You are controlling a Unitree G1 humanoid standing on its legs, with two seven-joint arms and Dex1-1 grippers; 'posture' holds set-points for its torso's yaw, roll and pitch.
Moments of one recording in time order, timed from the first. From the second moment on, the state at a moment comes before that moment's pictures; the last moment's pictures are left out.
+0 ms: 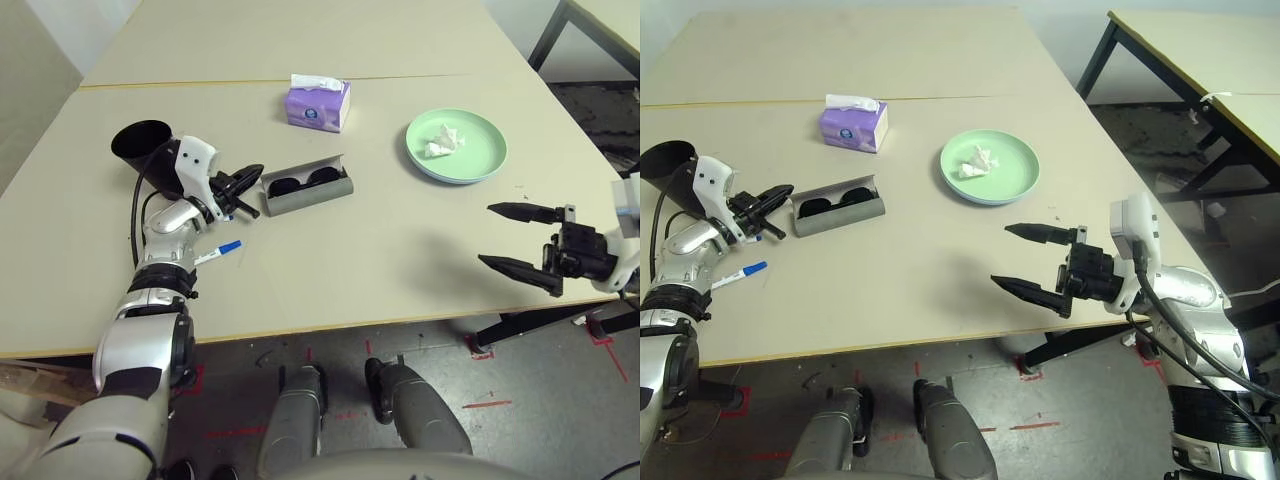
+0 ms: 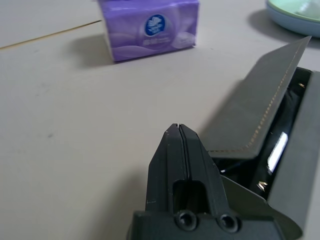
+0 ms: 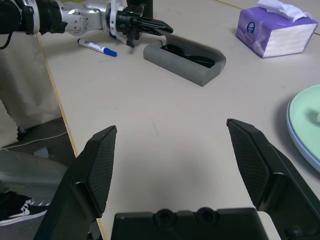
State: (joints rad) left arm -0.78 0.53 0.16 1.04 -0.16 -0.34 -0.88; right arm -0.19 -0.77 -0.24 -0.06 0.59 0.17 1.30
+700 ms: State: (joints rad) left arm -0.70 0.55 0.11 0.90 -0.17 -0.29 -1.06; right arm -0.20 -0.76 -0.24 -0.05 0.59 0.18 1.29
